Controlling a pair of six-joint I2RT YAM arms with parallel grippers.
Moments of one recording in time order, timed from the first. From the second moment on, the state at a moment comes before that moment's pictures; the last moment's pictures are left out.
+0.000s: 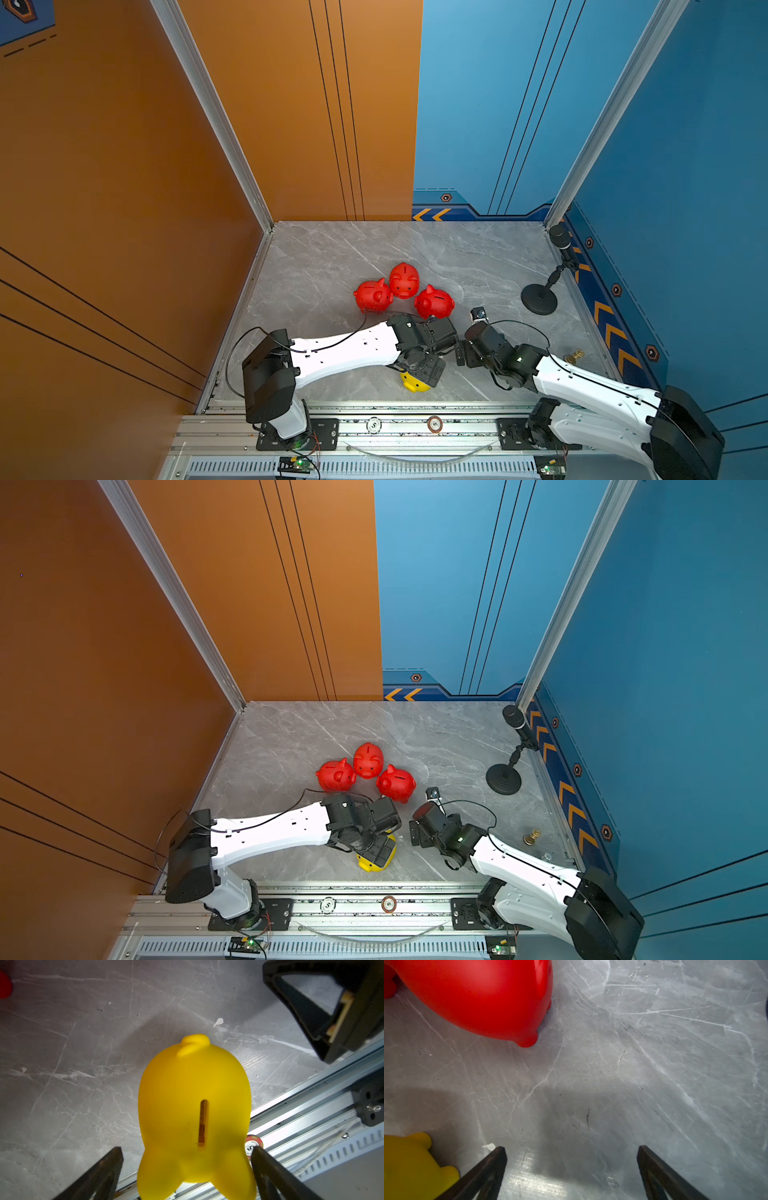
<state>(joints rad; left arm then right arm) -1.19 1.64 1.29 -1.03 -0.10 -0.67 0.81 1.06 0.48 -0.42 0.35 0.55</state>
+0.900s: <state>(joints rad) -1.19 1.66 1.27 -1.04 -0.06 -0.51 0.80 1.15 0.50 -0.40 0.35 0.53</state>
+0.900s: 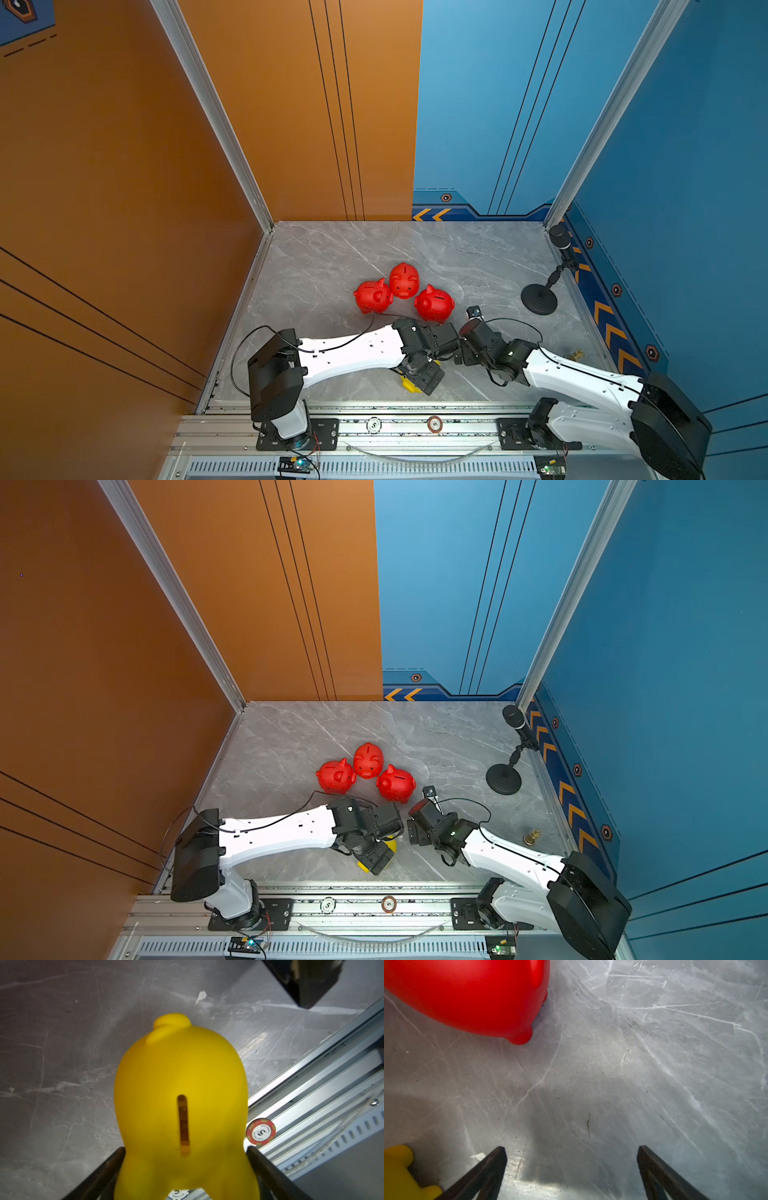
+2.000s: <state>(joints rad) -0.78 1.32 0.75 -0.46 0.49 -0.67 0.78 1.11 0.53 -0.31 0.21 0.40</state>
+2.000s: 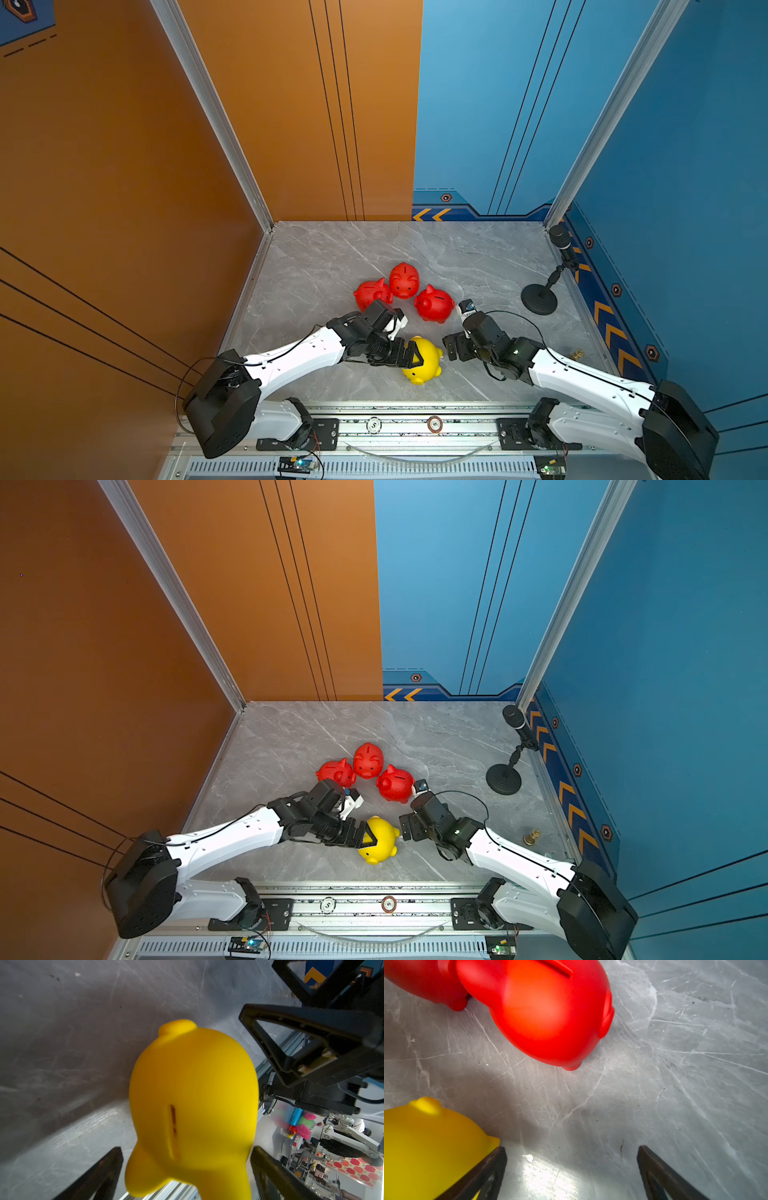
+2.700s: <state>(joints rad) -0.71 1.30 0.74 -0.50 0.47 -0.65 0.90 1.22 0.53 -0.24 0.20 0.42</state>
